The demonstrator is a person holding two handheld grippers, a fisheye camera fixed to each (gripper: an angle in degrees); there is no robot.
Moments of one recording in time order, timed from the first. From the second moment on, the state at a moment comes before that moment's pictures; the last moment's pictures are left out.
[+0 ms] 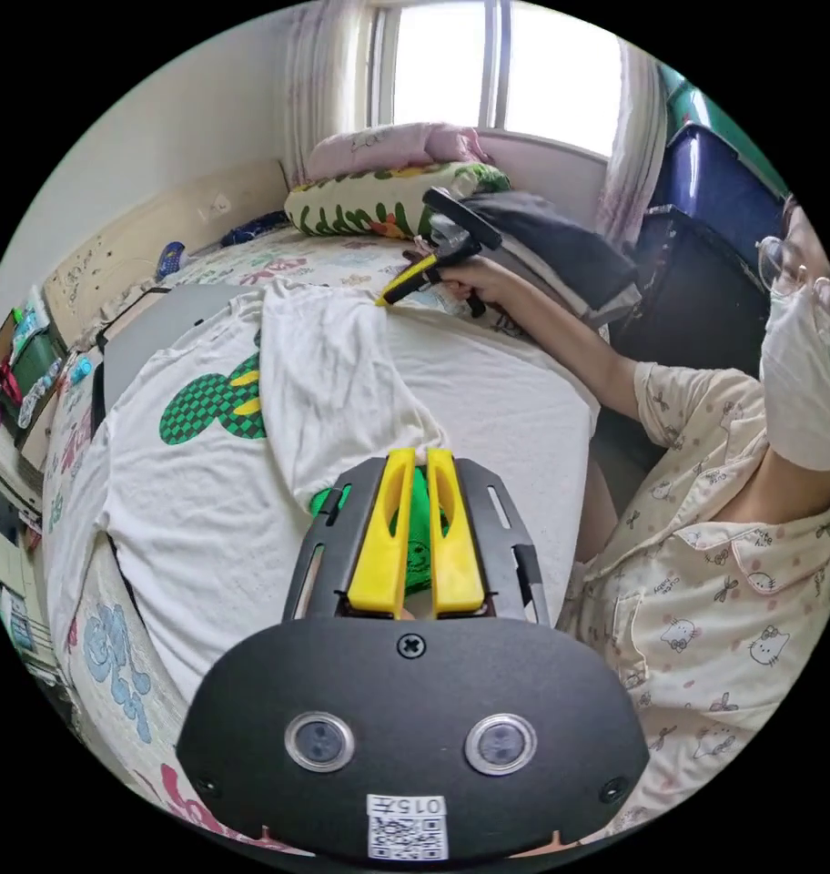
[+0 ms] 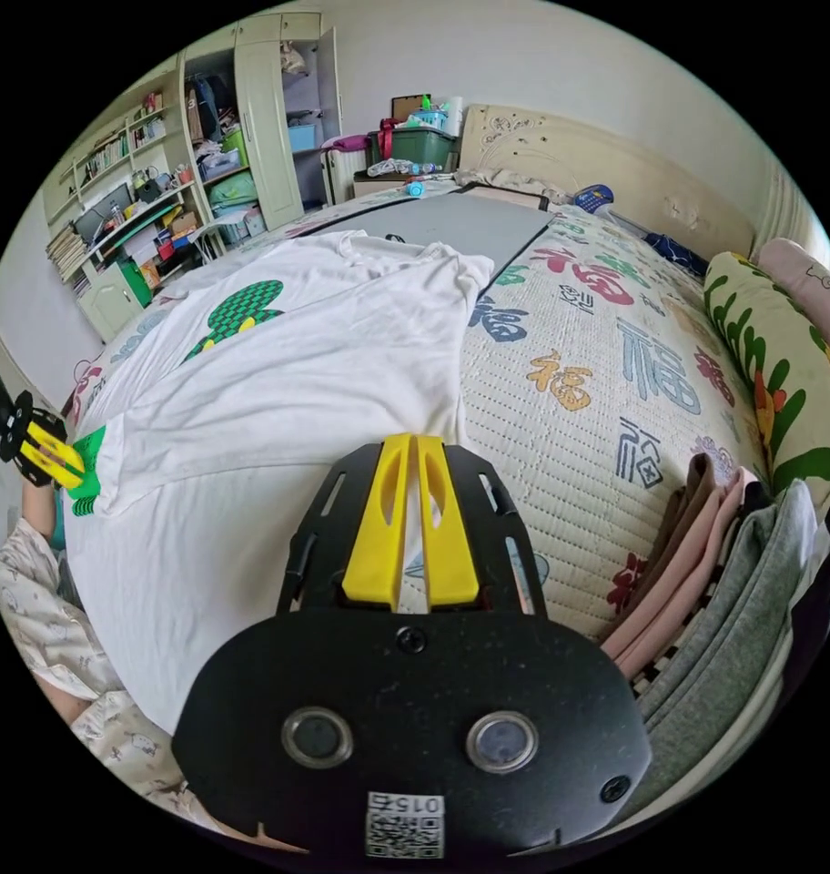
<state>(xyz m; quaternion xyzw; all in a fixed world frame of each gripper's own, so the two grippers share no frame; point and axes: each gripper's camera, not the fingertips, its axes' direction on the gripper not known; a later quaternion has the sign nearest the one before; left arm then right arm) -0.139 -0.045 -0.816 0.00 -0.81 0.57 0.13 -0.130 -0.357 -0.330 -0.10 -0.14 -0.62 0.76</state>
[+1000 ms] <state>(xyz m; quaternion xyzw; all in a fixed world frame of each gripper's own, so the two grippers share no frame) 0.218 0.202 -1.279 0.65 -0.29 0.61 0.35 -0.109 -0.250 -0.297 -0.03 -0.04 -0.67 0.74</state>
